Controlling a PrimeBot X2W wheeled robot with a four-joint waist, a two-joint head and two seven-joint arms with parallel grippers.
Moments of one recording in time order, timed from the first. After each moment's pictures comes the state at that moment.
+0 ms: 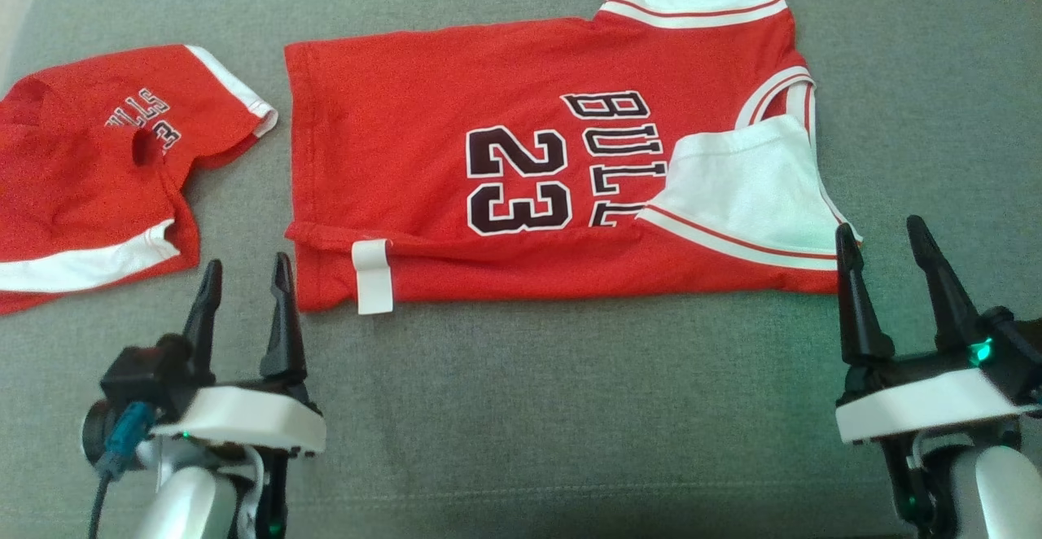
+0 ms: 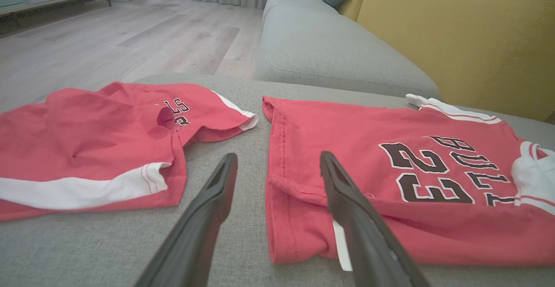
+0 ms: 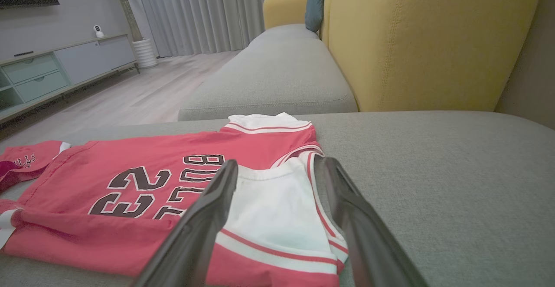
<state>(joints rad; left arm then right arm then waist) -0.05 0.23 -0.27 0.07 -0.40 0.20 -0.24 0.00 -0.10 0.00 -0.06 0.18 0.13 -0.06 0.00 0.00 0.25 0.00</state>
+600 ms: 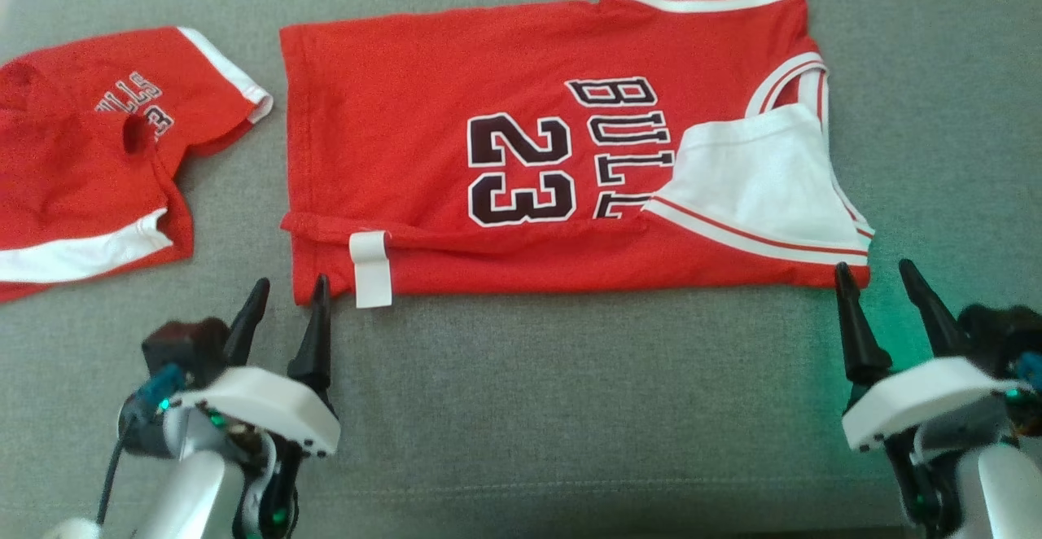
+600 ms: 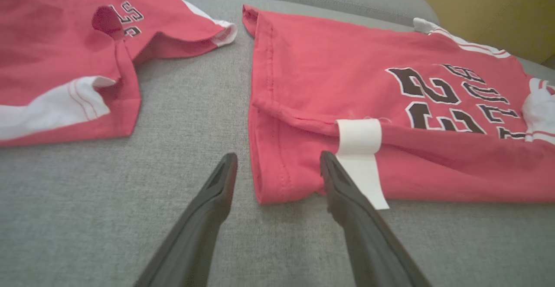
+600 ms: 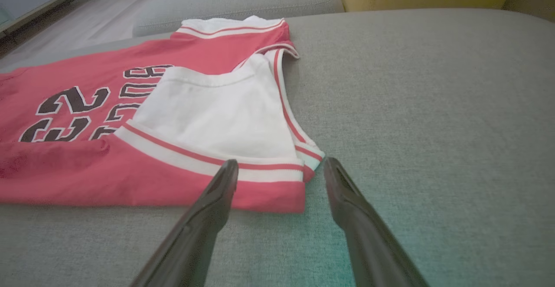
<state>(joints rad) -0.11 0.23 -0.31 0.22 -0.45 0.11 -0.14 -0.02 -0.11 -0.04 0.09 0.19 0.13 0.08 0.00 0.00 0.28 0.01</state>
